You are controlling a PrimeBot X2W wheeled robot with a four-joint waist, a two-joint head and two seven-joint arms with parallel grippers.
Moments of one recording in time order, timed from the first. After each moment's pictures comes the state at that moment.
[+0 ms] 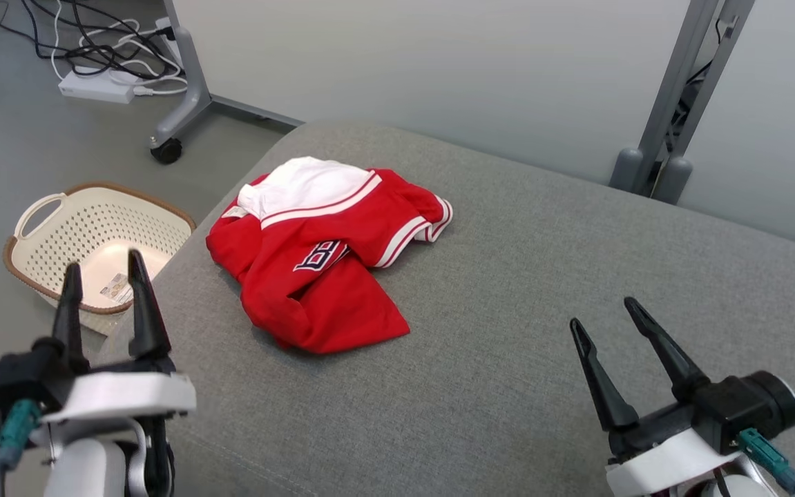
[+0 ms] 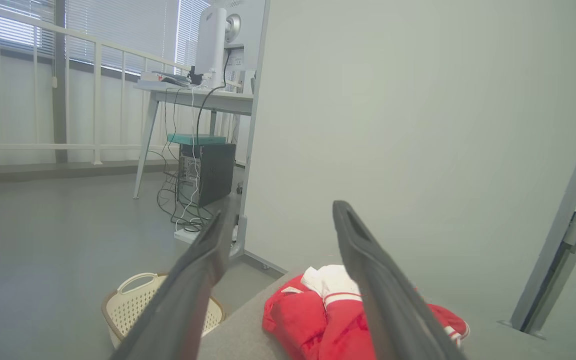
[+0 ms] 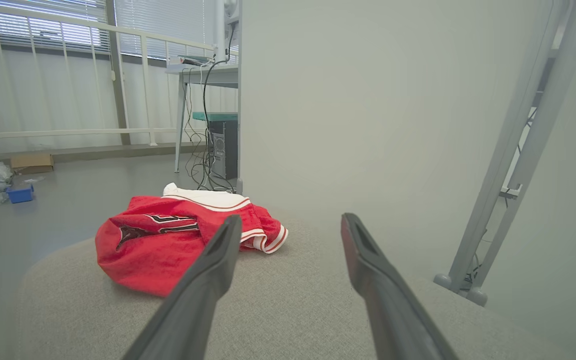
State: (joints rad) left arm -0.12 0.05 0.05 0.13 -0.27 0.11 -0.26; right arm -0.06 -0.12 0.22 0.10 0.10 0.13 -0.26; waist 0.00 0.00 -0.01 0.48
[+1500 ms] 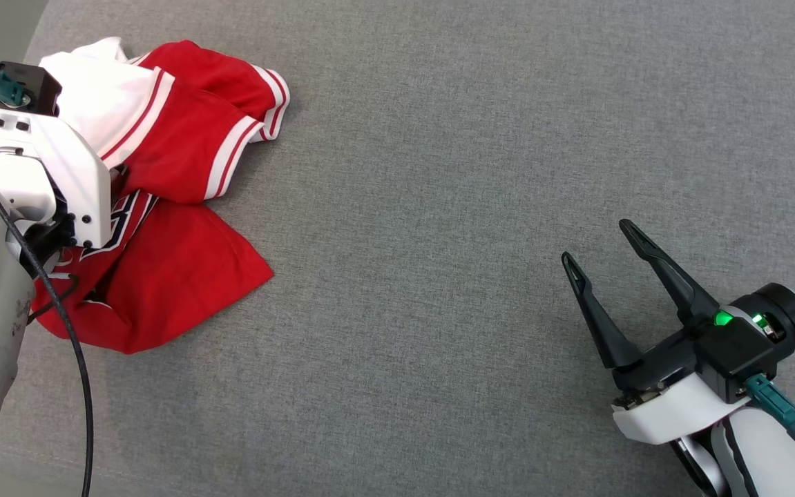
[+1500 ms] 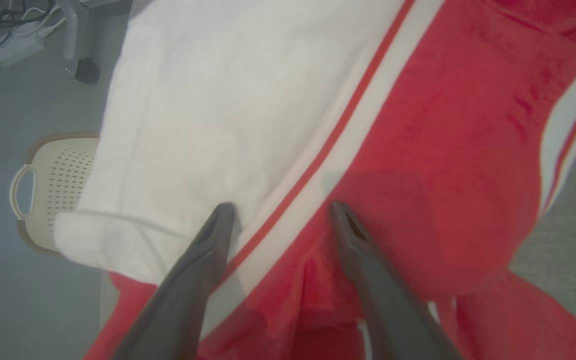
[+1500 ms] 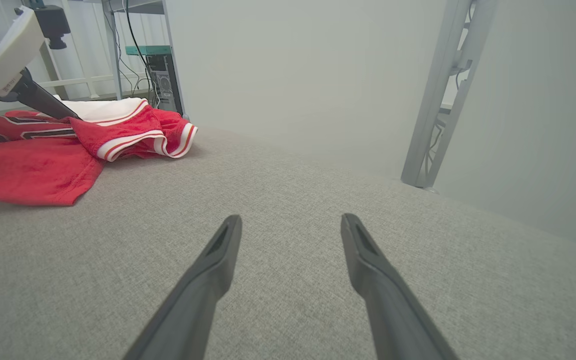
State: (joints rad) left arm -1.01 0.39 -0.54 0.99 -0.58 -0.13 0.46; right arm -0.24 -0.24 0.31 0.04 0.07 0.13 -0.26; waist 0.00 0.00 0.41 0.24
